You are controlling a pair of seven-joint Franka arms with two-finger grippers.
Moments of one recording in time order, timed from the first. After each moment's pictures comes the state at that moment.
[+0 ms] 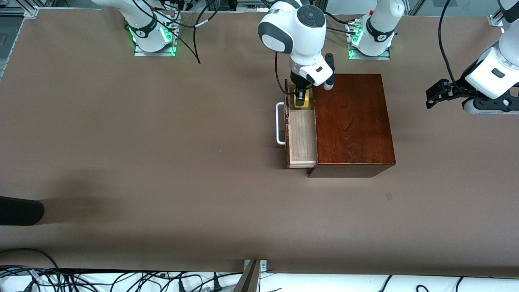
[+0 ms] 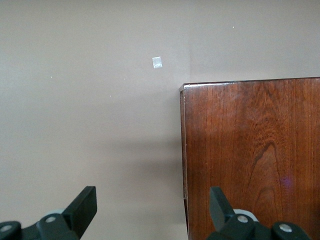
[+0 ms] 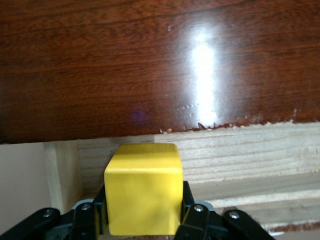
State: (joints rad) left arm -0.02 -0.02 -0.04 -1.66 0.04 1.62 -0.05; right arm 0.99 0.79 0.08 -1.08 -0.14 1.96 -0.43
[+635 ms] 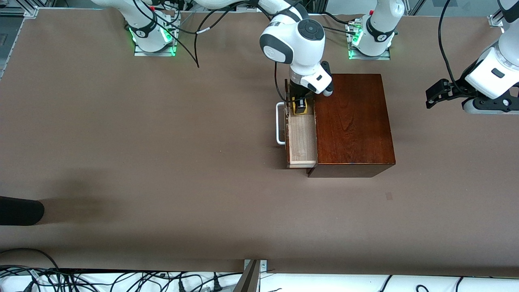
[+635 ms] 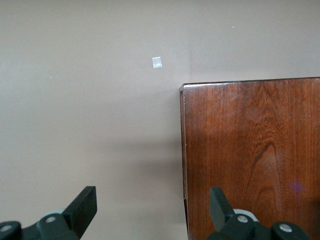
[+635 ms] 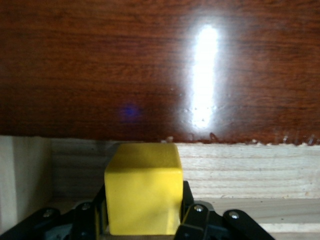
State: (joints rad) left arm -0.02 -0.02 -0.05 -1.66 0.04 1.62 -0.05; right arm 0.99 0.85 0.06 -1.07 -0.17 1.99 -0.55
